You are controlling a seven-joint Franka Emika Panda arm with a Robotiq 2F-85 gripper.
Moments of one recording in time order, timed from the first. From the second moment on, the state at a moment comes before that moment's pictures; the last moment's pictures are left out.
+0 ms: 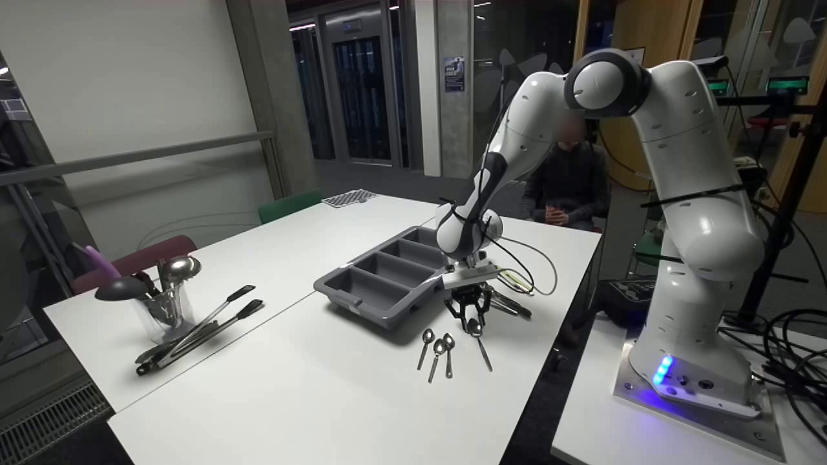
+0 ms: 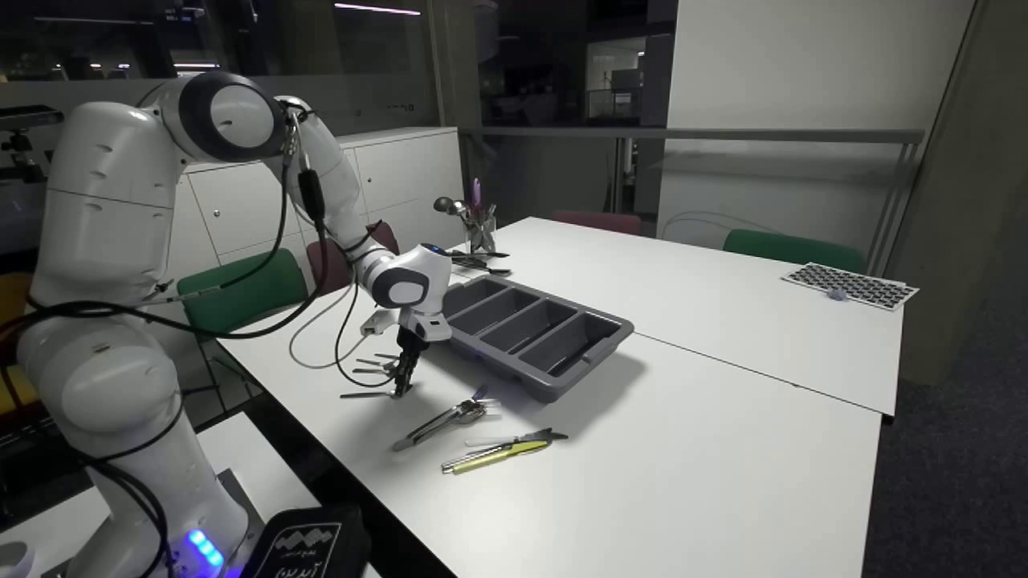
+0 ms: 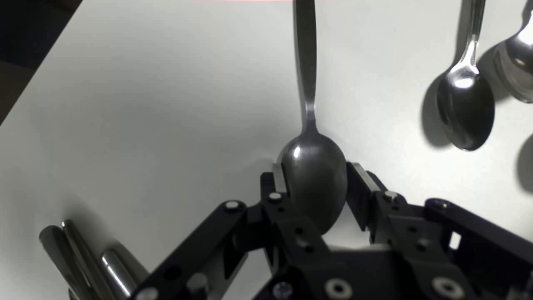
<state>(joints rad) 0.13 0.43 -0.03 -2.30 0.30 2.42 0.74</state>
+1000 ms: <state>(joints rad) 0.13 0.23 -0.03 -2.40 0.17 2.35 0.80</state>
